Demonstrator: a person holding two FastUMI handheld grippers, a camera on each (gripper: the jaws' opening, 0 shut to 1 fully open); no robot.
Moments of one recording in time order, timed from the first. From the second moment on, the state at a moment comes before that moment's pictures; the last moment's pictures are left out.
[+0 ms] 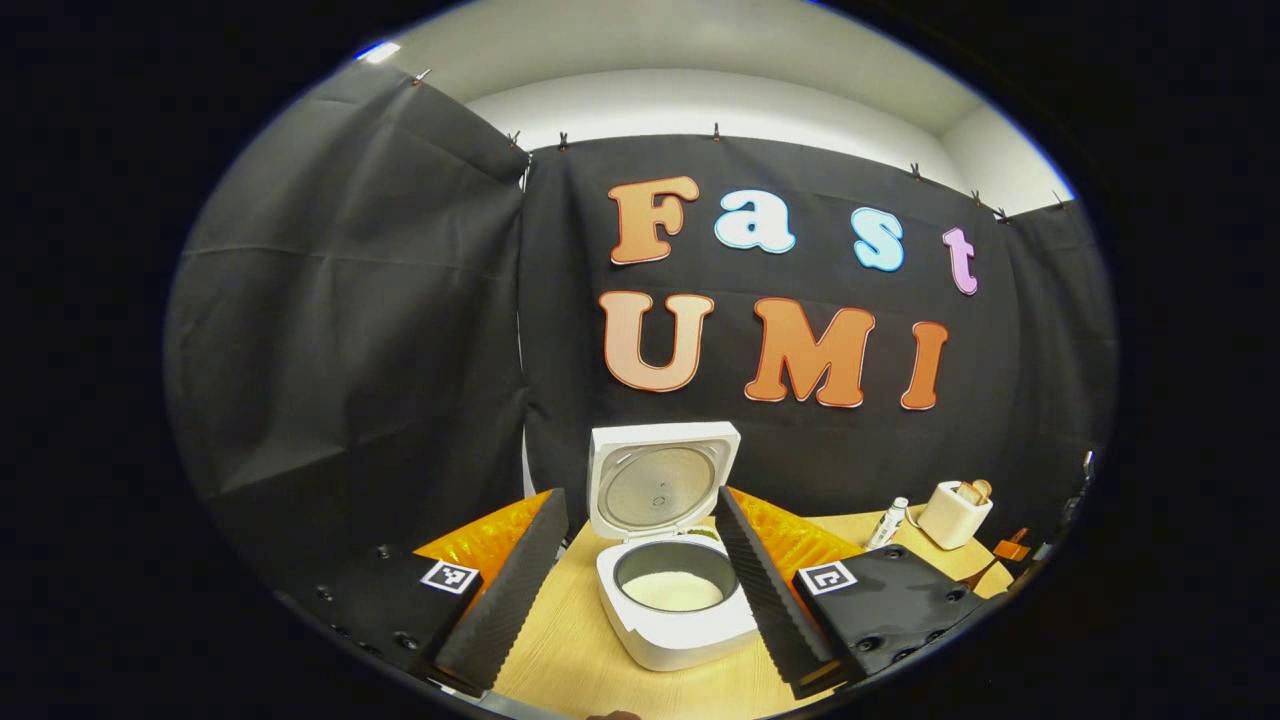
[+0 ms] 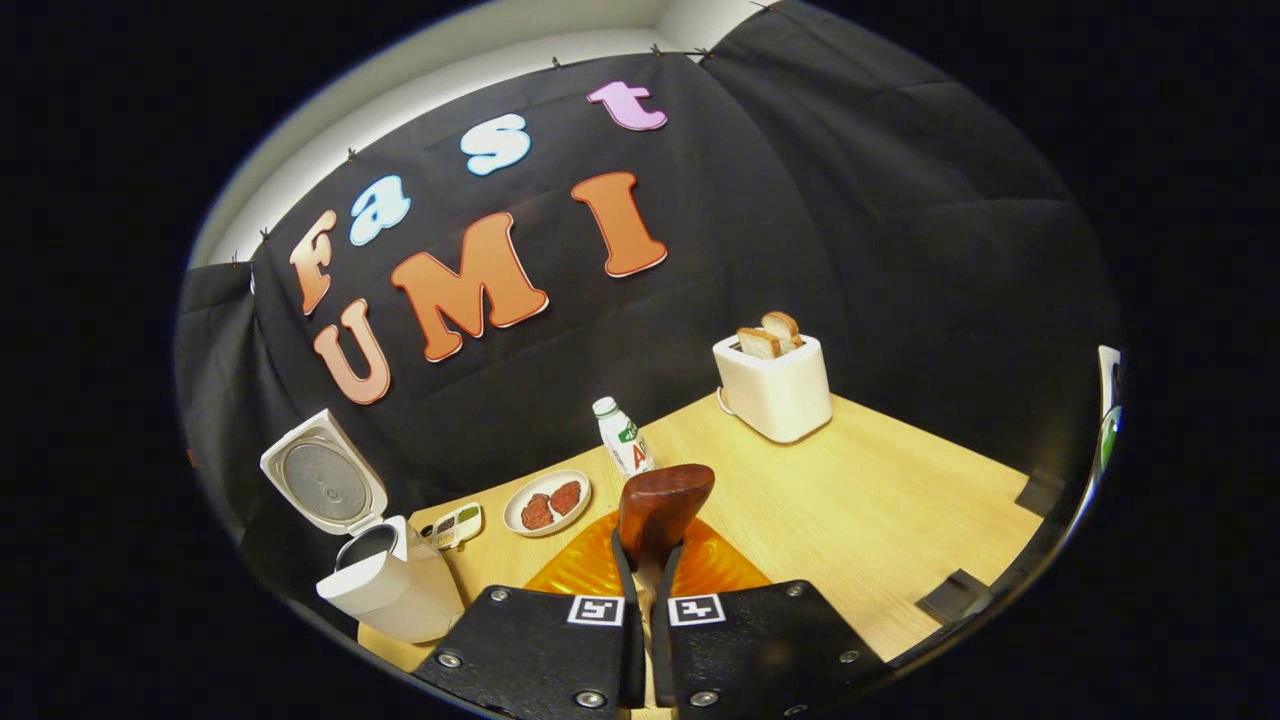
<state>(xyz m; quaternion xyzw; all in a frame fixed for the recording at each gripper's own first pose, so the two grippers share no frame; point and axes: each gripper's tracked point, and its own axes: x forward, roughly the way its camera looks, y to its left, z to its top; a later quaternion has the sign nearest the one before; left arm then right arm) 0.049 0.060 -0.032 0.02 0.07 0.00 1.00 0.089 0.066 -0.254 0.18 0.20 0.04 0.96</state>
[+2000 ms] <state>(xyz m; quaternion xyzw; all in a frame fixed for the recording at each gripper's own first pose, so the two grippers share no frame) 0.258 -0.015 0.009 -0.02 0.18 -0.09 0.98 0.064 0.031 -0.184 0.01 0.18 -0.01 0.98</state>
